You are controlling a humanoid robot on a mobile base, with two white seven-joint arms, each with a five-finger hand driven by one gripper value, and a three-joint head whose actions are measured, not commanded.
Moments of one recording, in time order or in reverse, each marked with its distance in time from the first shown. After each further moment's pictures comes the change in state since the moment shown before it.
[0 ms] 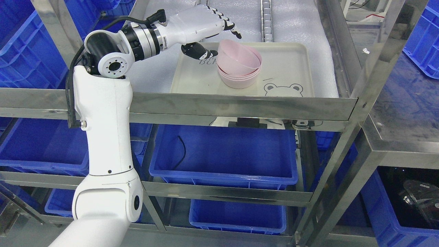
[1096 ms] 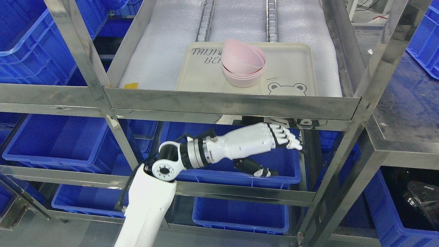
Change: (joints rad) left arm 0.650 -0.008 -0.372 -0.125 0.518 0.000 0.144; right arm 0.000 0.000 0.000 0.000 0.000 0.000 0.002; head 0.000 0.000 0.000
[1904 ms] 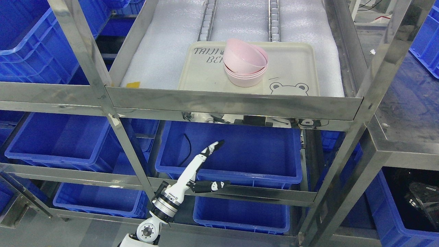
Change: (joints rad) left arm 0.247 -0.001 0.202 0.331 0.171 0.160 0.598; right arm 0.000 0.000 0.000 0.000 0.000 0.000 0.000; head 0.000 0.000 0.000
